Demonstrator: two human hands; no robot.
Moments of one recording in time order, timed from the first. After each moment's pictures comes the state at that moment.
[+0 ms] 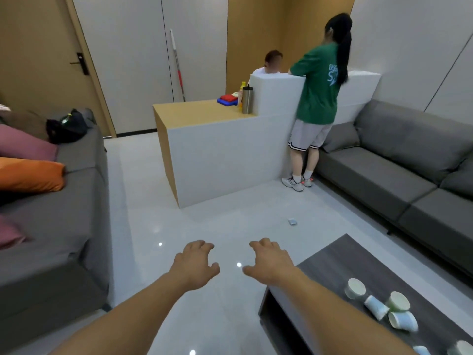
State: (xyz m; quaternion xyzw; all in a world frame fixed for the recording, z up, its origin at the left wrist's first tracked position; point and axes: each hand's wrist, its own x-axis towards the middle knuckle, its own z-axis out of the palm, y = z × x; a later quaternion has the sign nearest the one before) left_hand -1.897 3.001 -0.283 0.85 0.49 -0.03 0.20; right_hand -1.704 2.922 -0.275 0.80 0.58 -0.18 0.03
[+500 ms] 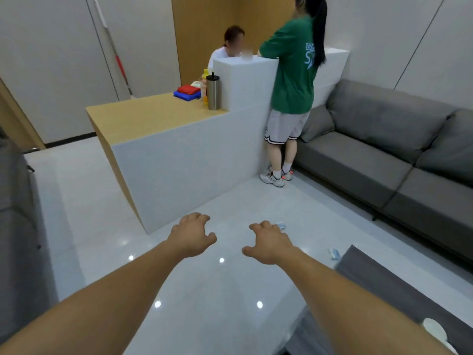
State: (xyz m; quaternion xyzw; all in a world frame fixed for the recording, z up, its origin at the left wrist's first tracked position) left_hand -1.744 3.349 -0.269 0.89 0.41 -0.04 0.19; right_hand -1.576 3.212 -0.275 0.85 0.48 -0.20 0.00
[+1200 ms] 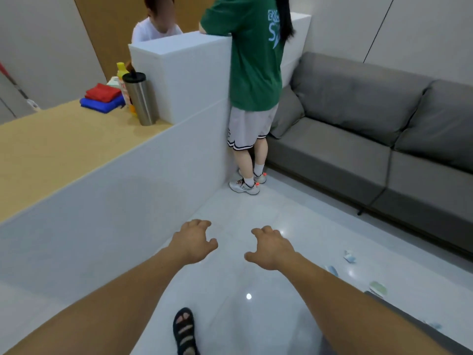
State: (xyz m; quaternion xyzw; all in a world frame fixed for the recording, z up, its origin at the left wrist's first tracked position) left_hand -1.389 3.645 -0.321 0.92 0.30 -0.12 0.21; right_hand -1.261 3.473 -0.329 0.90 0.36 -0.26 -0.01
